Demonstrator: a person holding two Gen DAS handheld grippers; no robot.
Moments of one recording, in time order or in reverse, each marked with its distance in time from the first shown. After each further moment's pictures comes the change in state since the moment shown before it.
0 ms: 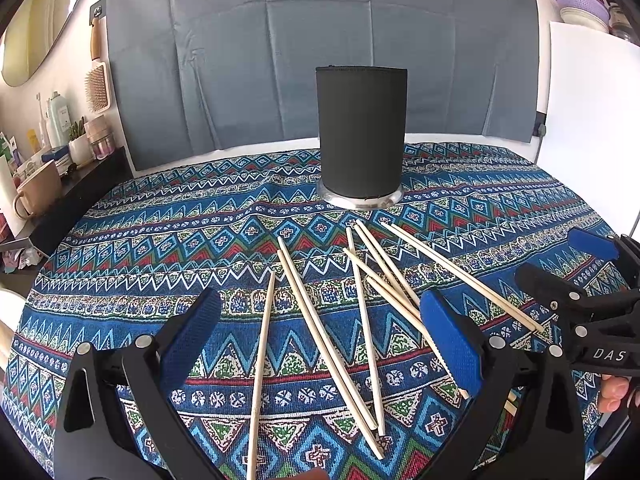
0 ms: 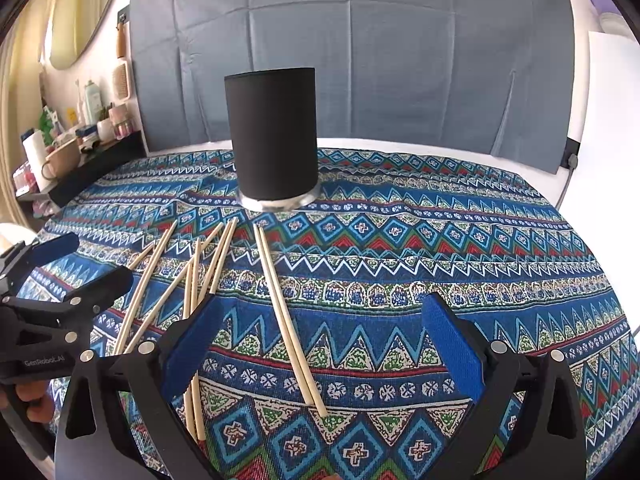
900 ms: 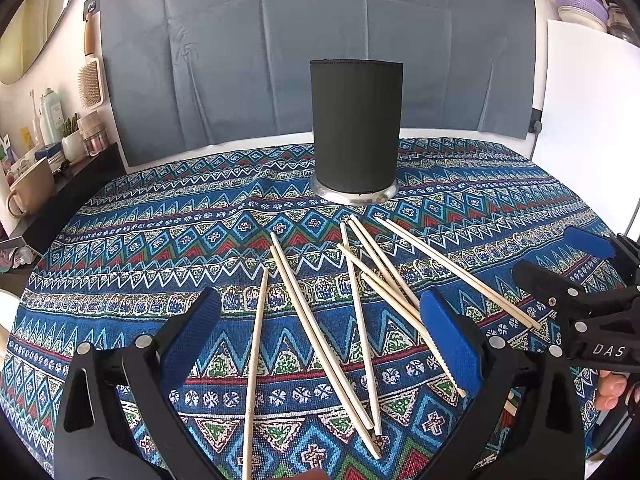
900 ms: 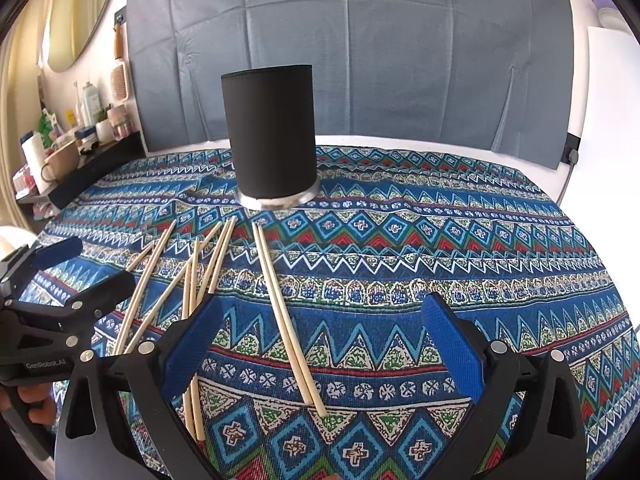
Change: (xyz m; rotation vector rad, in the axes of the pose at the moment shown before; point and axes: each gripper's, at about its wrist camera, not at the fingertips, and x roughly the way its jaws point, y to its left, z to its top) left arm 0.004 -0.001 0.002 0.002 0.019 -0.029; right arm 0.002 -0.002 0.000 0.012 0.011 0.004
